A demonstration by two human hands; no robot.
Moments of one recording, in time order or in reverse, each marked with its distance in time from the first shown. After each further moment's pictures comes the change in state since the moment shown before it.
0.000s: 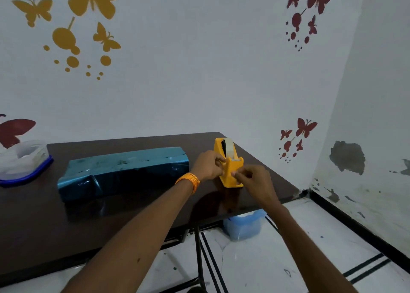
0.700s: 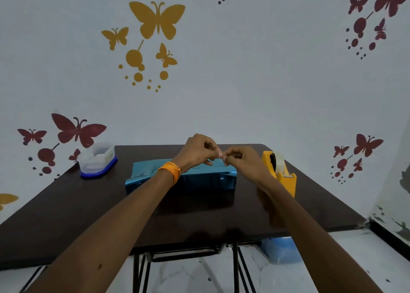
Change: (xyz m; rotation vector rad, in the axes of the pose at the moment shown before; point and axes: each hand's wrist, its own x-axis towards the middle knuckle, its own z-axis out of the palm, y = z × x) left_hand -0.068 -0.044 -0.154 -0.226 0.210 -0.025; right_hand 0.055 -0.131 0.083 0.213 -0.340 -0.252
